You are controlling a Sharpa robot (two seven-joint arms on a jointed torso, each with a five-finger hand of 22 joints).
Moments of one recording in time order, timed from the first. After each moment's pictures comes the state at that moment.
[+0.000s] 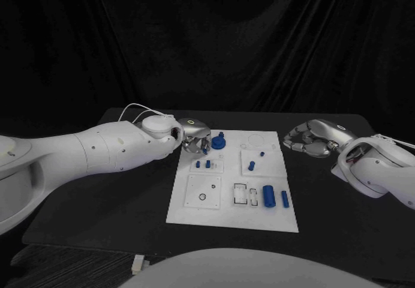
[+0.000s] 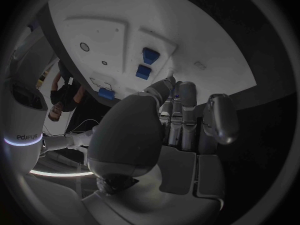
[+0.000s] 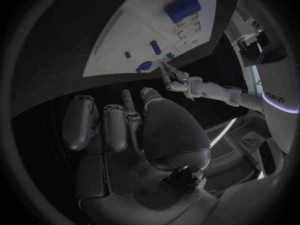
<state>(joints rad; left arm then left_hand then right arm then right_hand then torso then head) 1.20 -0.59 -0.21 1.08 -1.64 -0.14 0.18 1.46 -0.05 0.36 0.04 0.16 1.09 0.07 0.09 0.31 1.13 0.02 0.22 0.18 1.21 -0.04 1.05 0.61 0.08 1.40 0.07 1.20 1.31 1.22 -0.93 -0.21 1.48 -1.32 -0.42 0.03 1.32 0.05 0.02 0.28 0.55 0.84 0.12 0.25 0.10 1.47 0.04 1.55 1.31 1.47 -0.04 1.37 1.20 0.06 1.46 0.07 1.21 1.31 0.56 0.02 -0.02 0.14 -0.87</state>
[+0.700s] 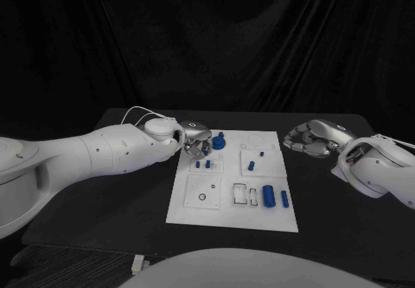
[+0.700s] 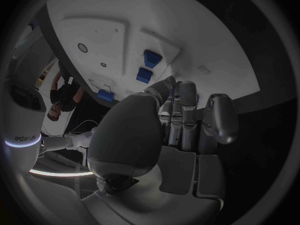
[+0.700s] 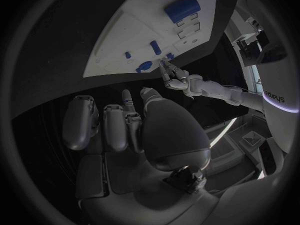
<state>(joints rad) 1.19 -0.57 -0.21 1.07 -1.64 -0.14 0.17 1.46 -0.05 0.36 0.04 0.15 1.08 0.07 0.09 0.31 1.13 0.02 0.21 0.18 1.20 -0.04 1.04 0.60 0.08 1.40 0.07 1.20 1.31 1.22 -0.93 -0.21 1.48 -1.32 -0.42 0.03 1.32 0.05 0.02 0.28 0.55 0.84 0.12 0.25 0.10 1.47 0.04 1.55 1.31 1.47 -0.04 1.37 1.20 0.06 1.46 0.07 1.21 1.31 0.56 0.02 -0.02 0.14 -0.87</state>
